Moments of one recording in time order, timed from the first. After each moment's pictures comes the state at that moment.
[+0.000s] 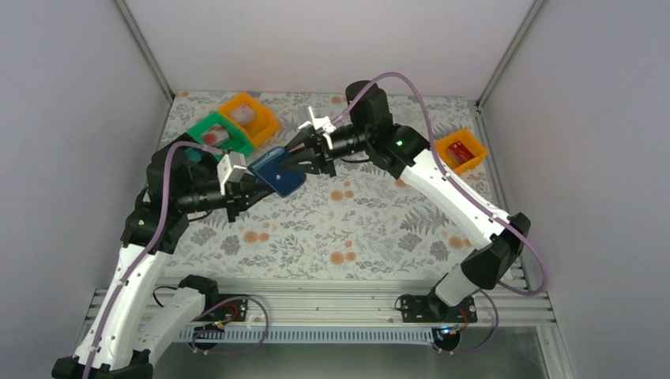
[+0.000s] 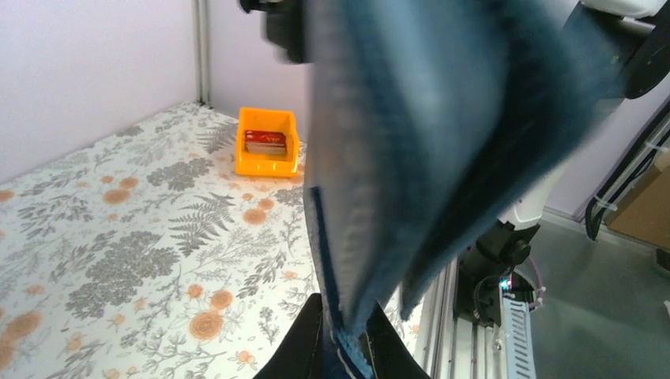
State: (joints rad) left arm -0.23 0.77 0.98 -0.57 1.01 0.11; right arm 0.77 1.57 1.69 -0.43 -1.08 -0.28
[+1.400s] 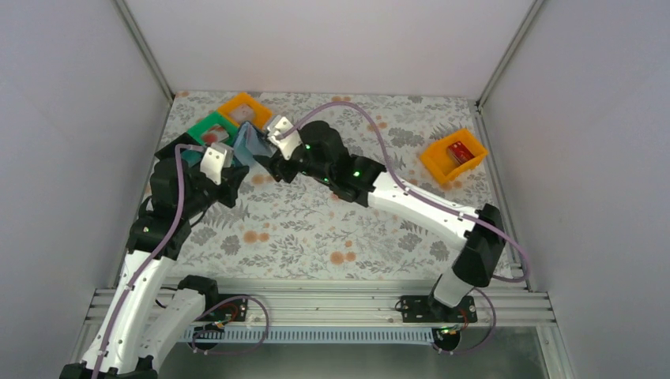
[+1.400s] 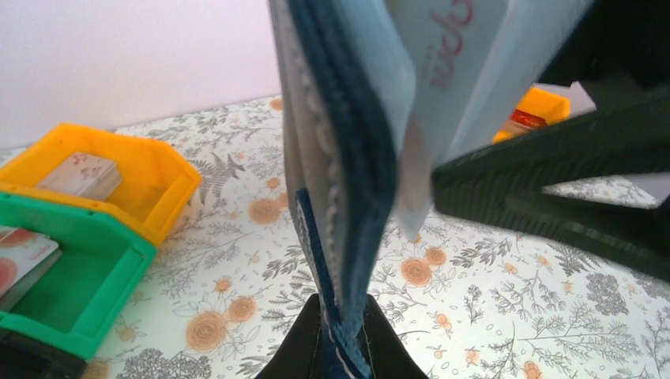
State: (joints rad) left arm -0.19 0.71 0.85 -0.53 0.39 -0.01; right arm 1.00 1.66 1.54 -0.17 0.01 -0.08
